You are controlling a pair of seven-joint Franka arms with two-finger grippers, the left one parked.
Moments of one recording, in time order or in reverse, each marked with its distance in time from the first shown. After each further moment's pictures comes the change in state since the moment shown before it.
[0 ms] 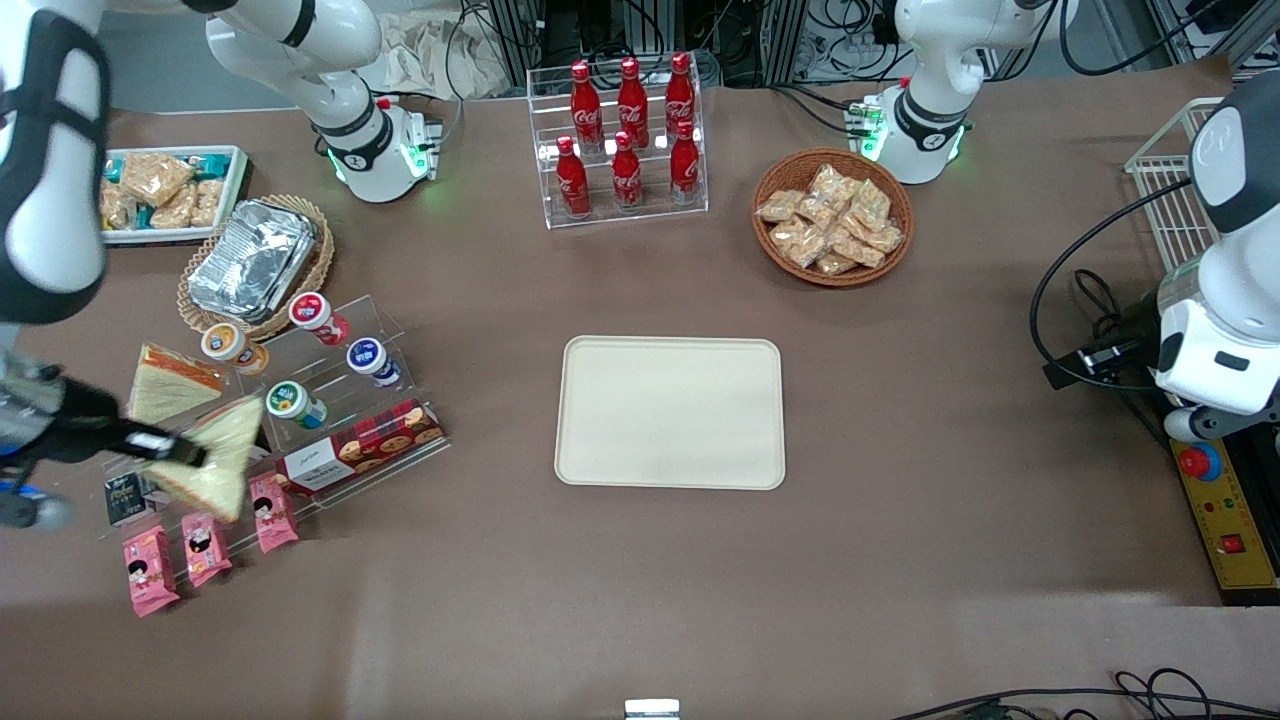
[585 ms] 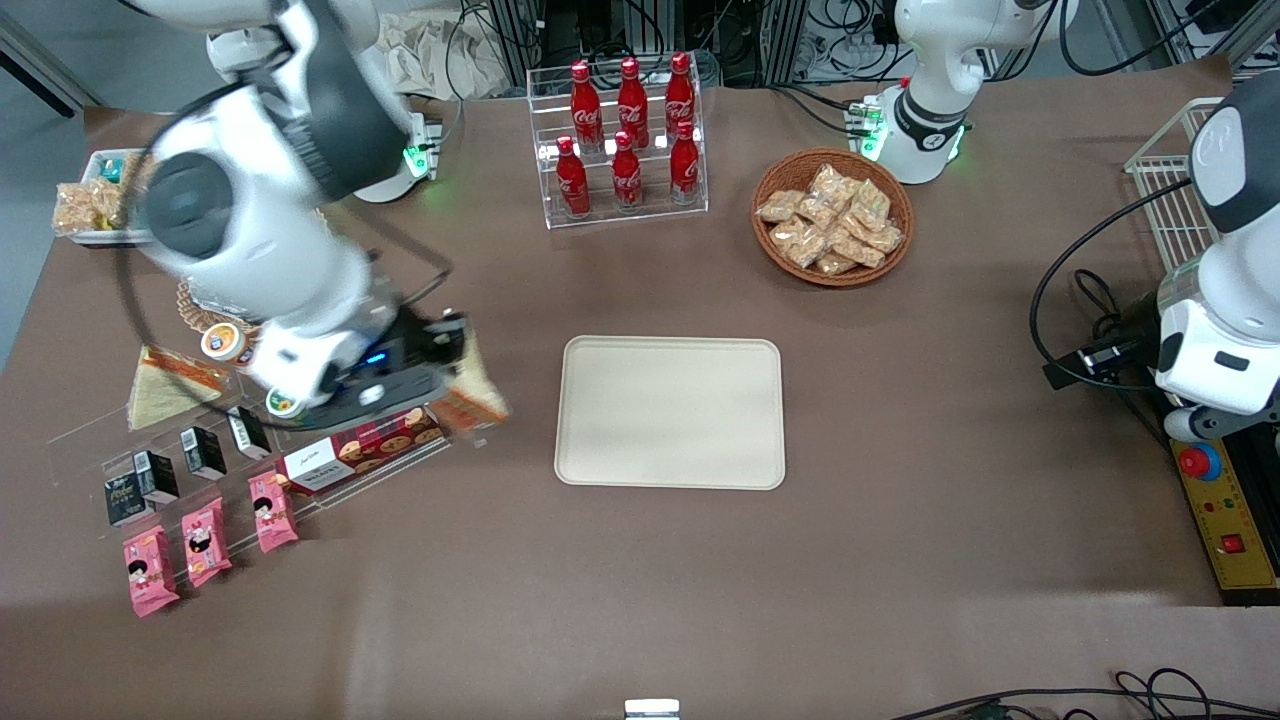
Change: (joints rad) arm 0.428 -0.006 0.039 -0.005 -0.050 0.014 -0.062
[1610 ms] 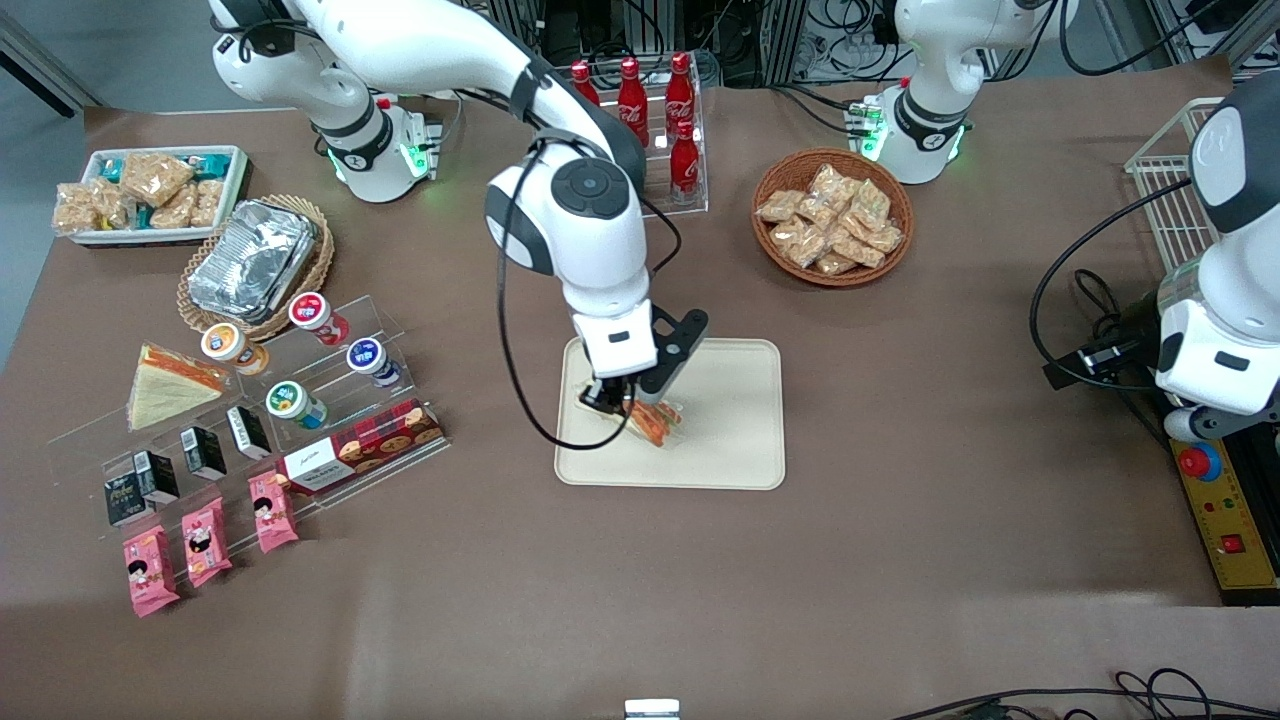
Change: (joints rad) arm 0.253 0.269 -0.001 -0.013 -0.260 0.474 -0.339
